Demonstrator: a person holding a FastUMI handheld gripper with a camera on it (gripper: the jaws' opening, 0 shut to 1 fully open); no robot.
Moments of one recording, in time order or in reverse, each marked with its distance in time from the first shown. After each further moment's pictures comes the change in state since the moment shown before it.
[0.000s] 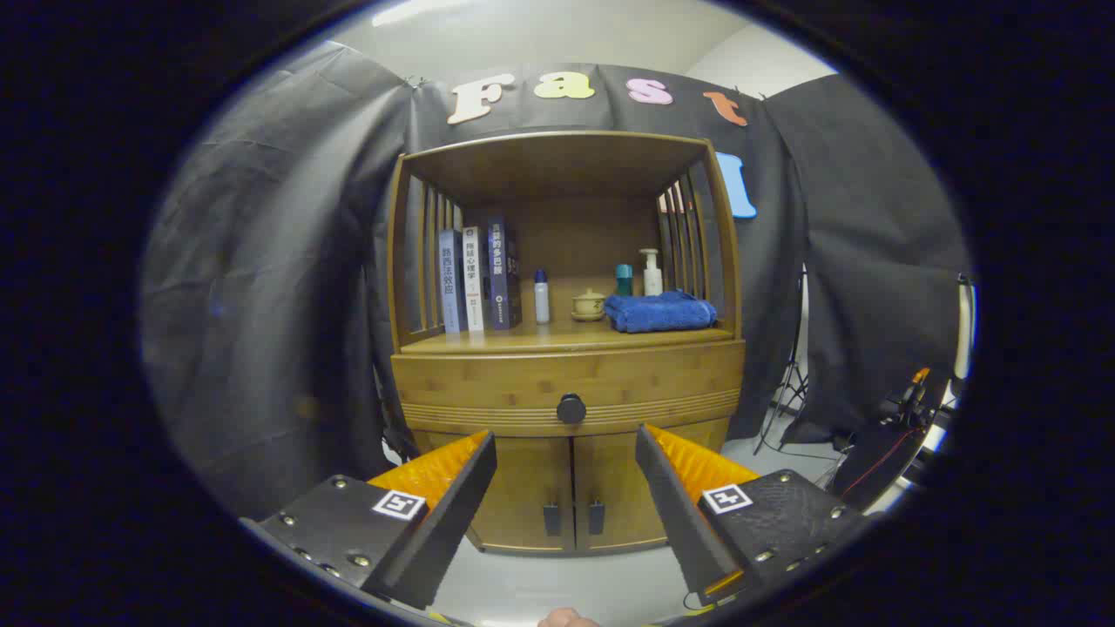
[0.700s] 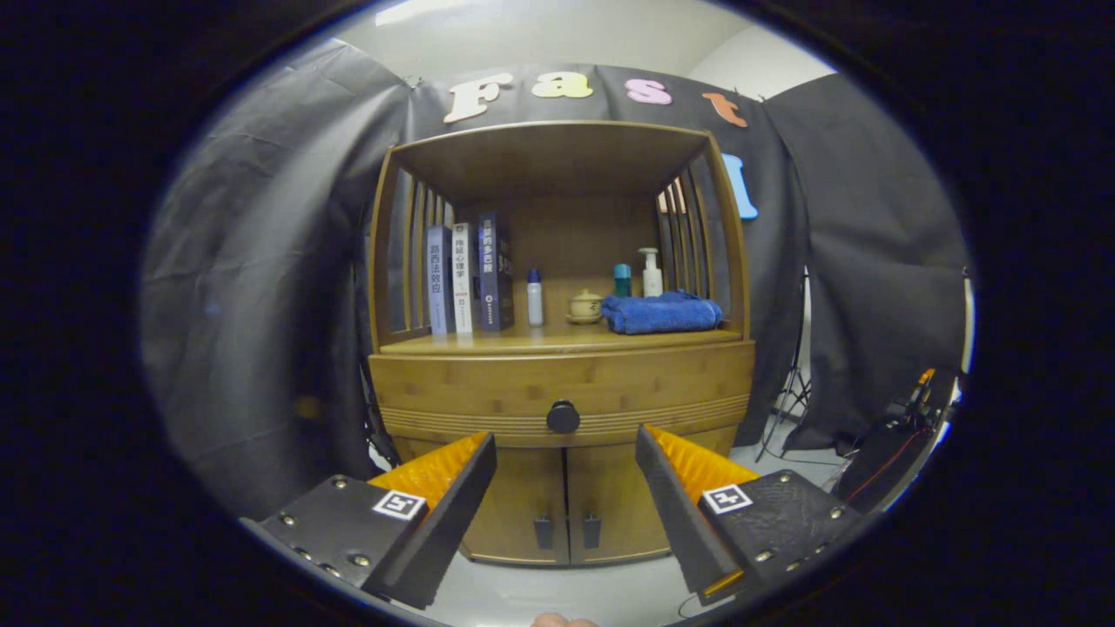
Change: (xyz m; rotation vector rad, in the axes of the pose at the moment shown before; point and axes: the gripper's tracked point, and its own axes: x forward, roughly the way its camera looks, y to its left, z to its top) arm 0.046 -0.008 -0.007 0.007 -0.028 -0.008
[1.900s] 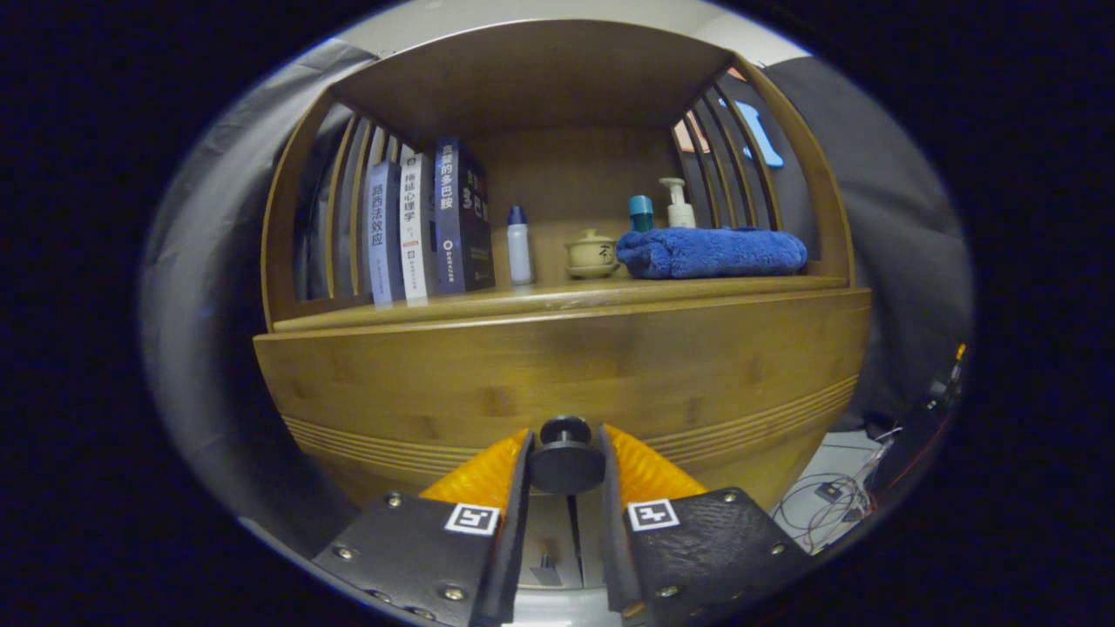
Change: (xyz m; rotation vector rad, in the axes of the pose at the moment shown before) arm 0.176 0.010 -0.056 0.042 0.094 0.007
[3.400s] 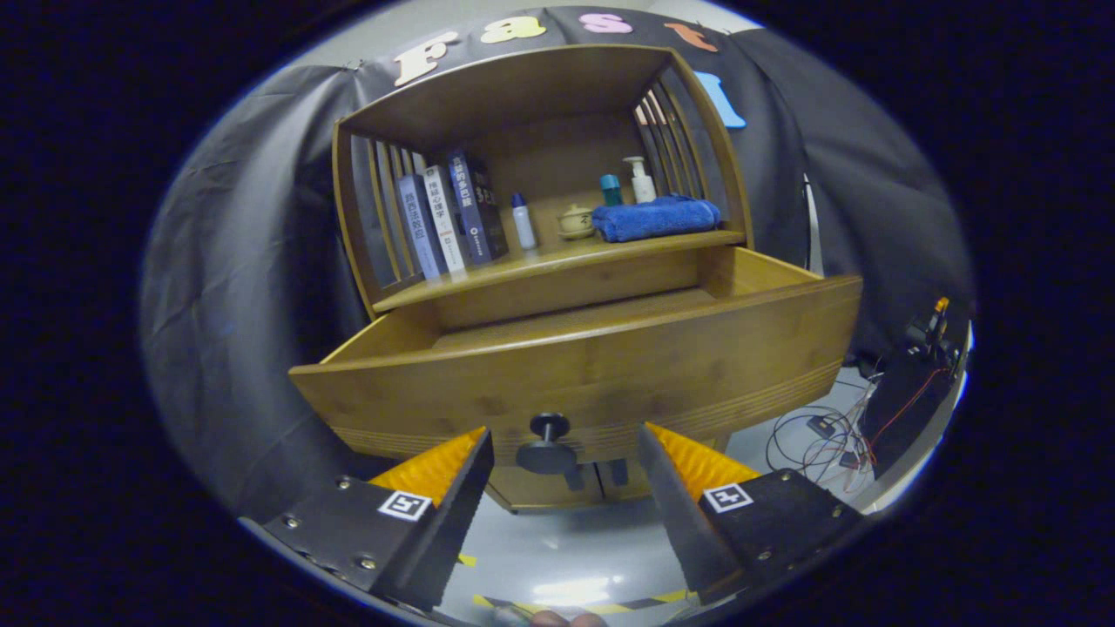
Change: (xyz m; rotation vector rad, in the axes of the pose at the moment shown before) arm -0.189 -0.007 -0.004 0.100 0.203 0.048
